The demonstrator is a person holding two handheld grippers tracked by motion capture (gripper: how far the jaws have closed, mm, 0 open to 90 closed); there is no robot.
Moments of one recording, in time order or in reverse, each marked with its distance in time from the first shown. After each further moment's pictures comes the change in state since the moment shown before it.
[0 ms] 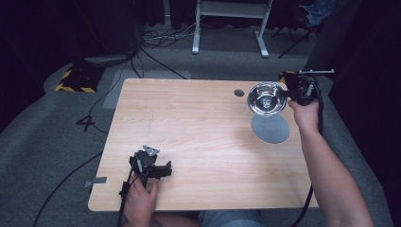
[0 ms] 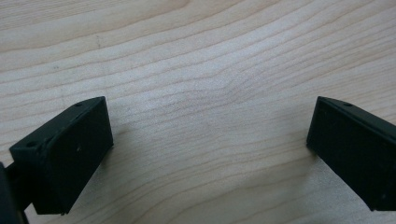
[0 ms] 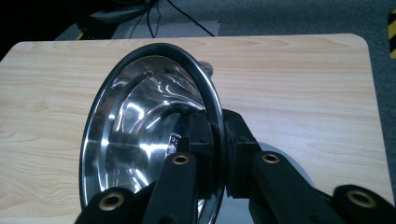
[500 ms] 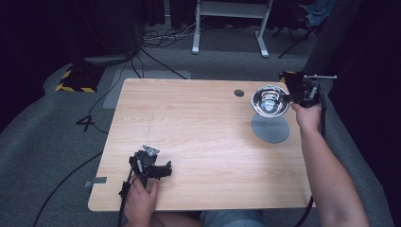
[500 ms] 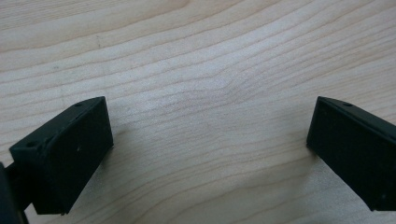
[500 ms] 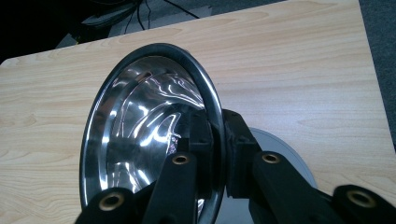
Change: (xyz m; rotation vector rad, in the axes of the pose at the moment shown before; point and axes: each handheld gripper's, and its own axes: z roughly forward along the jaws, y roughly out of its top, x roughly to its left) left arm 0.000 0.000 0.000 -0.002 0.003 0.002; right arm -0.035 -0.012 0.019 0.040 0.018 0.156
